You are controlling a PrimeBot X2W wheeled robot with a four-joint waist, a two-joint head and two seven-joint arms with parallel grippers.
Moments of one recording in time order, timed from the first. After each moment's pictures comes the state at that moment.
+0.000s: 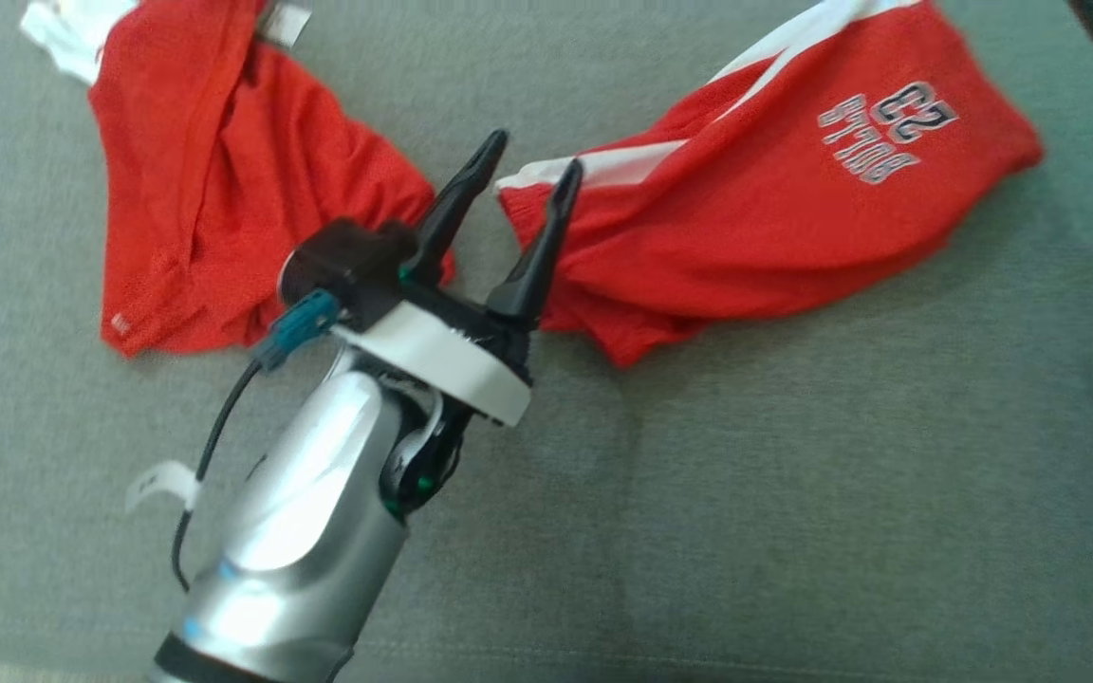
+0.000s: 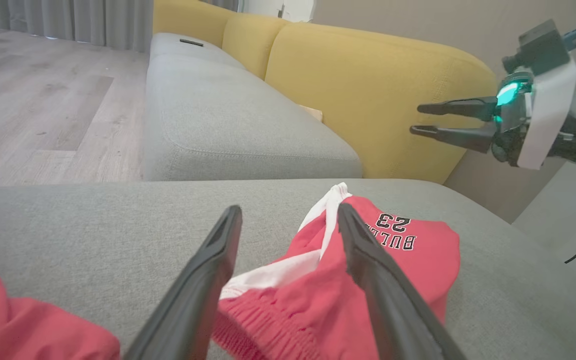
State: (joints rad) left arm -0.54 0.04 -0.54 0.32 -0.42 -0.11 -0.26; right arm -1.33 -0.79 1.26 0.63 0.64 0.12 0.01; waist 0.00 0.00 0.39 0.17
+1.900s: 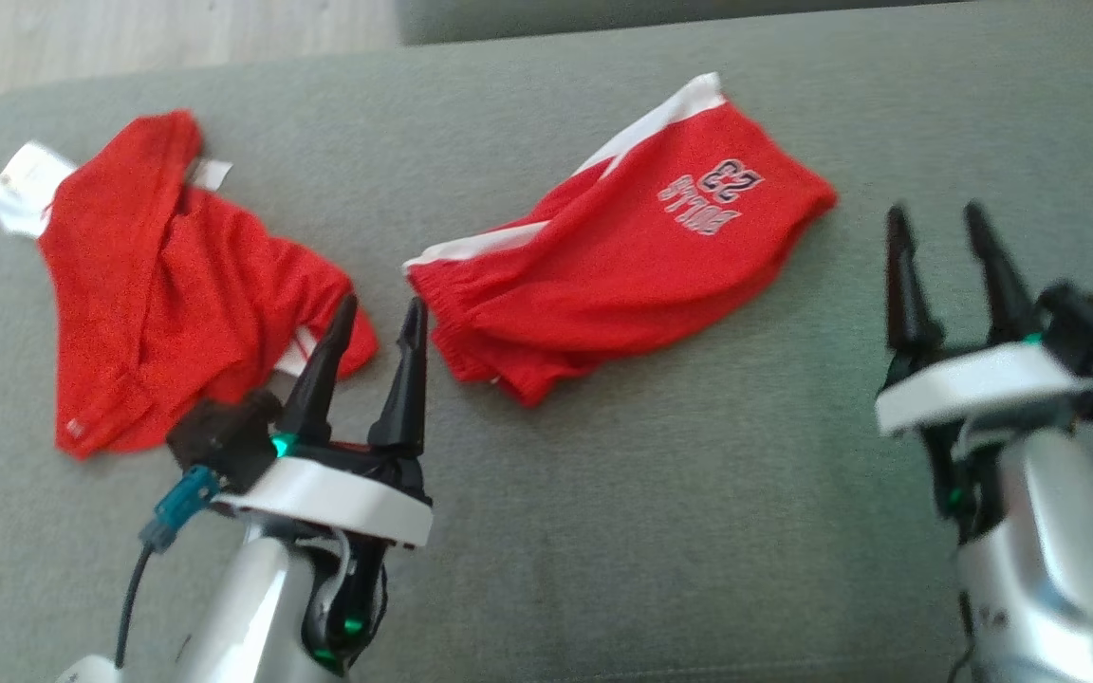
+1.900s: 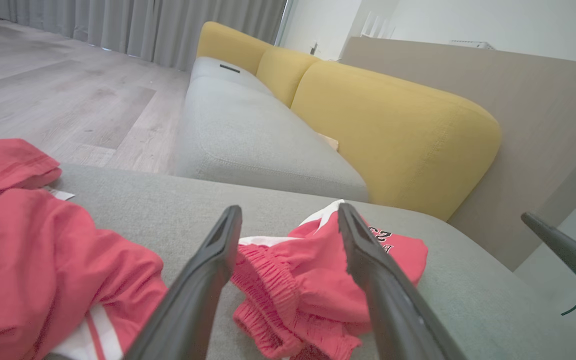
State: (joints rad) left arm -0.16 0.04 -0.30 0.15 -0.40 -0.06 -0.26; right arm -0.31 -0.06 0.01 0.30 0.21 0.12 -0.13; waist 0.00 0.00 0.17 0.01
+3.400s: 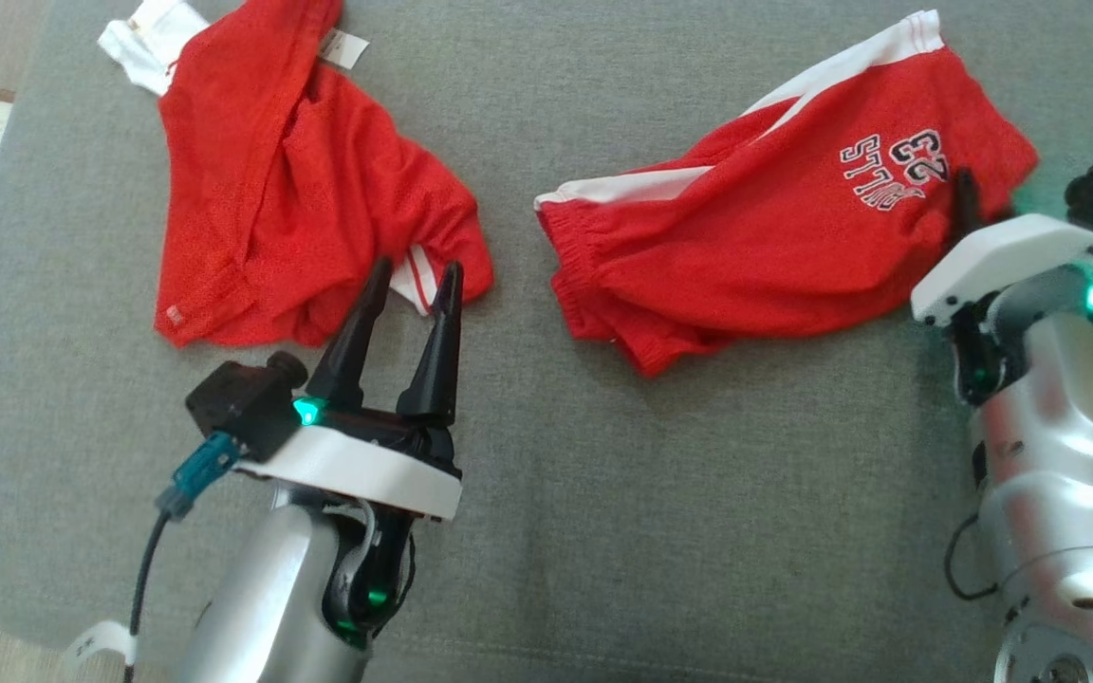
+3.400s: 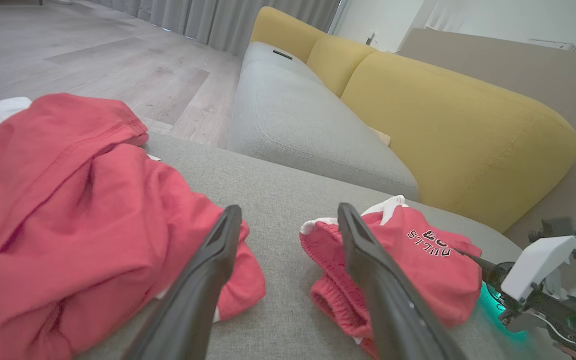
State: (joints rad) left arm -0.23 0.04 -0.37 0.13 -0.46 -0.05 -0.26; right arm -0.77 -0.06 -0.32 0.98 0.06 0.12 -0.02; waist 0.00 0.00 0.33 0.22
